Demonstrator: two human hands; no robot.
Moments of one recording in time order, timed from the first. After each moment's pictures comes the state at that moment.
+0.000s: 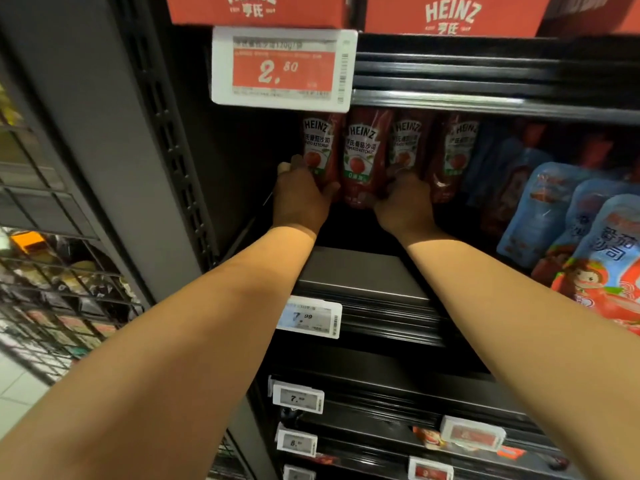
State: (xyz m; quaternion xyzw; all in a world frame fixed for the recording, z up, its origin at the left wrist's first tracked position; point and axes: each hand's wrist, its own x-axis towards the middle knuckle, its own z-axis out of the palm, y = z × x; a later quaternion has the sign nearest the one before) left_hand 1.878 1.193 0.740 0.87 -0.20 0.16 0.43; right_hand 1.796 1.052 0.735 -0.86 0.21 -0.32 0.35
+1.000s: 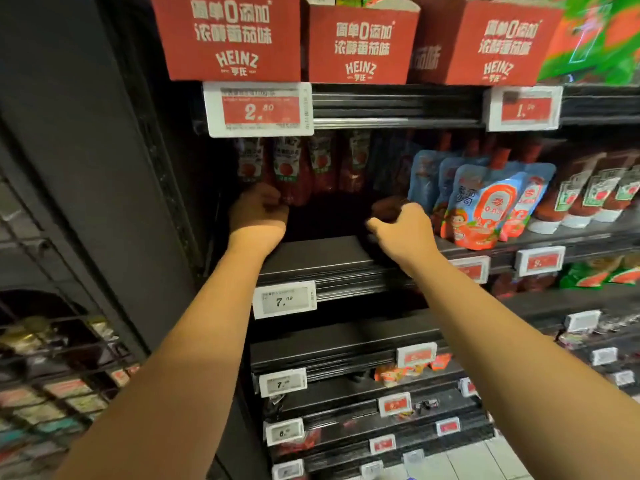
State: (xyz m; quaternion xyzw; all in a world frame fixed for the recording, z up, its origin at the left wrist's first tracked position) left_hand 1.857 1.220 0.735 0.78 -0.32 0.02 0.54; right_hand 1.657 1.089 0.737 -0.78 0.40 -0.36 0.32
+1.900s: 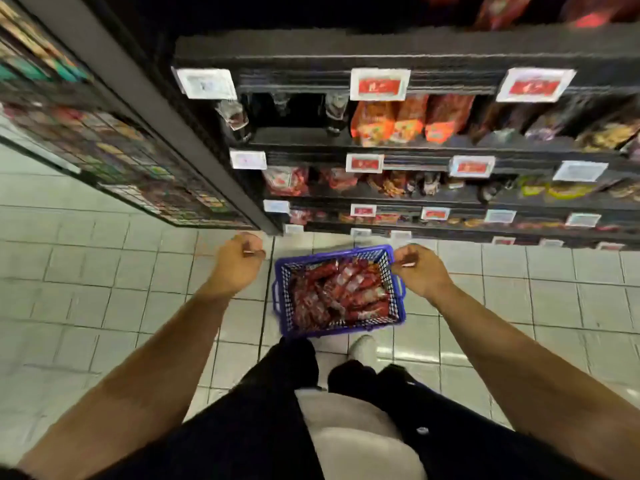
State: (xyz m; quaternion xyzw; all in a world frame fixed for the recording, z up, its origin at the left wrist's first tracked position) left_hand 1.507 1.407 0.402 0.91 -0.08 -0.26 0.30; right_hand 1.304 1.127 0.361 -0.73 0.43 0.11 0.52
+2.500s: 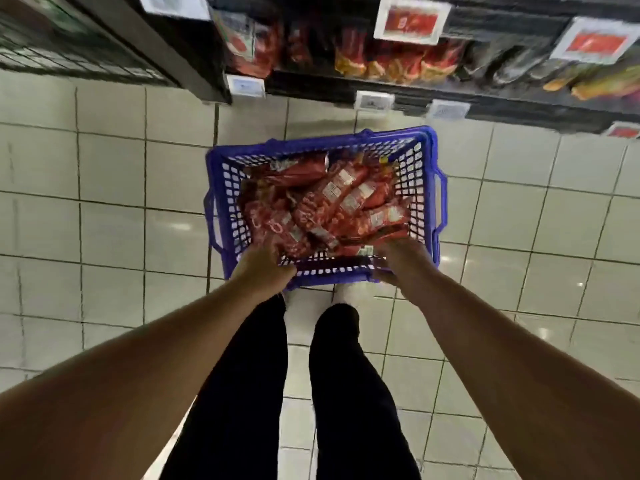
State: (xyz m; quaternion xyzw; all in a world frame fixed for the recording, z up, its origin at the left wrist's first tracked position) left_hand 1.412 1.406 -0.025 0.86 -0.06 -0.50 0.11; right_hand 1.291 1.190 -0.021 -0.48 0.61 0.25 0.58
